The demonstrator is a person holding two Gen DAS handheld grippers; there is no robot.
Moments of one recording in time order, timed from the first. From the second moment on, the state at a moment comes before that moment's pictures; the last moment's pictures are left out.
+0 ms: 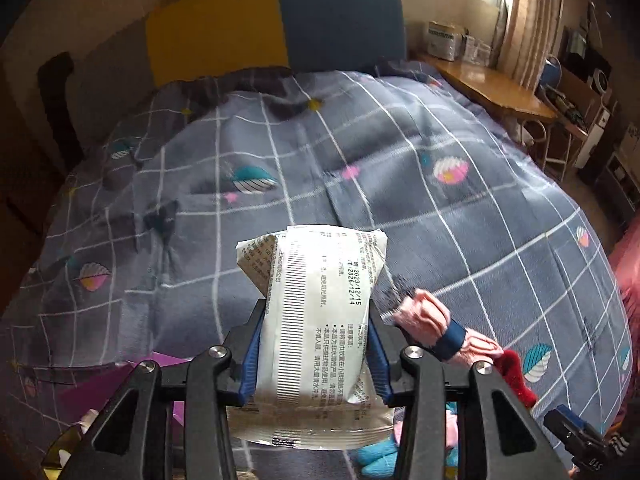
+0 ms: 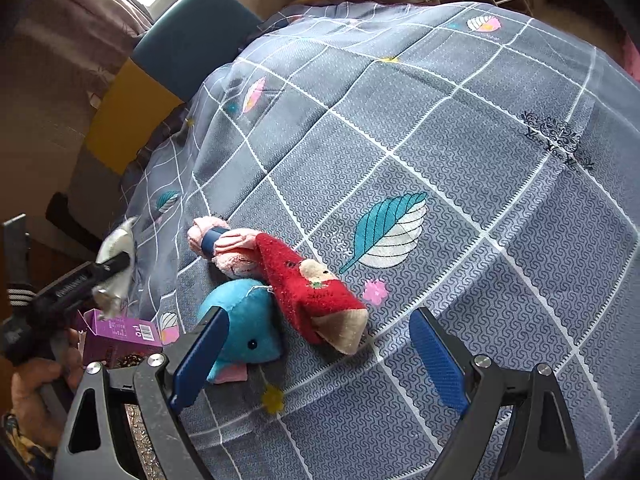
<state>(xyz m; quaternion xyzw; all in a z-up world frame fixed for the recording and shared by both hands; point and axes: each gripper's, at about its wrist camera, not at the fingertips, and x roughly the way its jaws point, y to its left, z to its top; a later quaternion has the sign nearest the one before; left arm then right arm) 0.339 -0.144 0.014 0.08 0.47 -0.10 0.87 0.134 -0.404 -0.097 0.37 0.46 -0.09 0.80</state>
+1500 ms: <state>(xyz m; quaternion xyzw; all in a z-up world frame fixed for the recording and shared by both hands) 0.071 0.182 -0.064 -0.16 0.46 0.03 0.87 0.191 -0.333 -0.126 0.02 0.53 -0.07 0.84</state>
